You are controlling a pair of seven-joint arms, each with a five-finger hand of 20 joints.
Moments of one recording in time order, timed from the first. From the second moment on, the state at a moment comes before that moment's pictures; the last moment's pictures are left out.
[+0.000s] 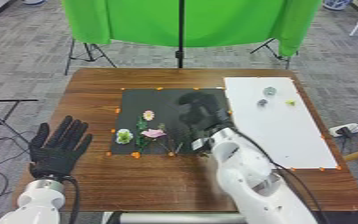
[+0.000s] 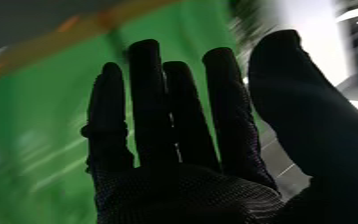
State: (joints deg) left arm 126.8 -57.4 -93.5 -125.3 -3.4 21.7 21.2; right arm -87.4 -71.1 61.3 -107.6 -140.4 -0.2 16.4
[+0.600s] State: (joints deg) left arm 129.4 -57.9 -94.4 -125.9 0.0 21.1 22.1; right arm -81.0 -61.5 73.2 -87.2 -150.2 -0.6 21.9
